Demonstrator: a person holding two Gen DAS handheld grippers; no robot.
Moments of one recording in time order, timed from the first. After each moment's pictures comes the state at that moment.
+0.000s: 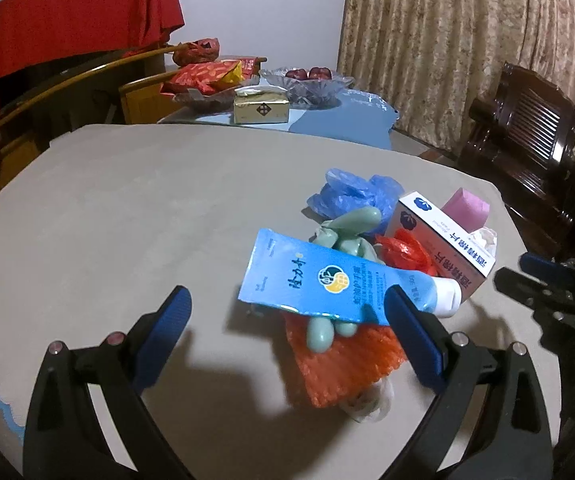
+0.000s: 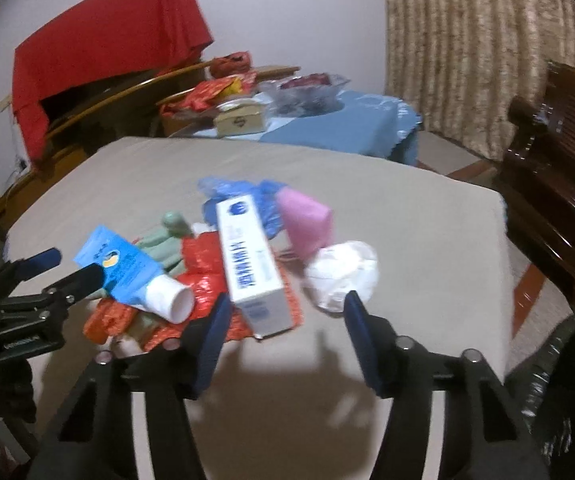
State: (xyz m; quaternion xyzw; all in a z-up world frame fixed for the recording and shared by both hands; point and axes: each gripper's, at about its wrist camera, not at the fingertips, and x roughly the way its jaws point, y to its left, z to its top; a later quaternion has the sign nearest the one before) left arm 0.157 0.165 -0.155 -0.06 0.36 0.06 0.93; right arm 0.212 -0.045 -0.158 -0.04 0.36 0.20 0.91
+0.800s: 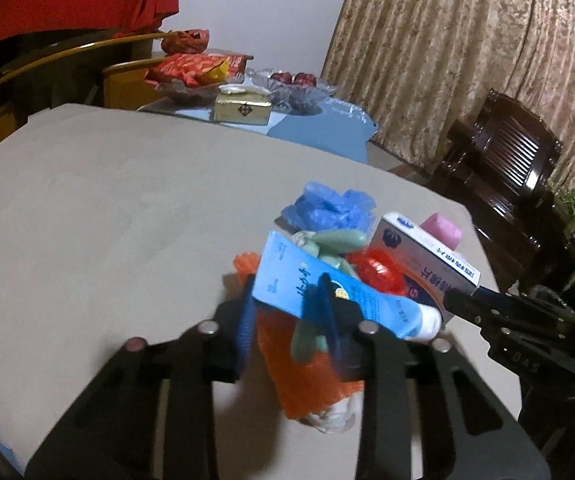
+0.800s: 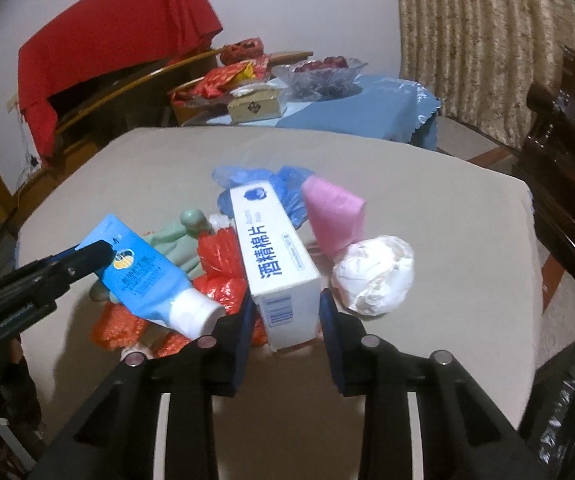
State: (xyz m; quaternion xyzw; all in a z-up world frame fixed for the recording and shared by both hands) left arm 0.167 0.172 -0.155 -0.12 0.35 0.01 0.93; right arm 0.215 -0.041 -0.161 -0.01 0.38 0.22 0.90
